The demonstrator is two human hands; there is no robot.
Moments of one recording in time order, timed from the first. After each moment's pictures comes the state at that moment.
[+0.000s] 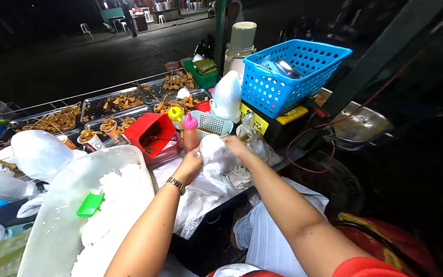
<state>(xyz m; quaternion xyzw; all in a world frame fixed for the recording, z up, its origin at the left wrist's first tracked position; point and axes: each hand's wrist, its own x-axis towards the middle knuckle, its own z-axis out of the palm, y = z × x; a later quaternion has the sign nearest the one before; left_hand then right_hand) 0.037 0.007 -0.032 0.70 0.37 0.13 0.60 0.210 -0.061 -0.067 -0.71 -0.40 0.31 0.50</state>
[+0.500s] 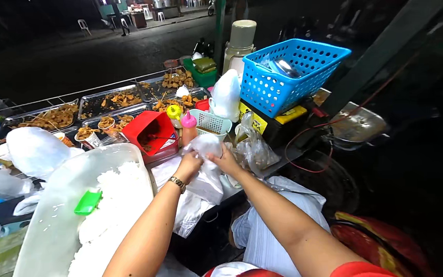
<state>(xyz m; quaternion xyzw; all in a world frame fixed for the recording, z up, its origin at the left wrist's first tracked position) 0.039 0.014 -0.039 0.76 0.42 0.07 0.49 0.182 -0.062 -0.128 -0.61 -0.44 0.26 0.60</state>
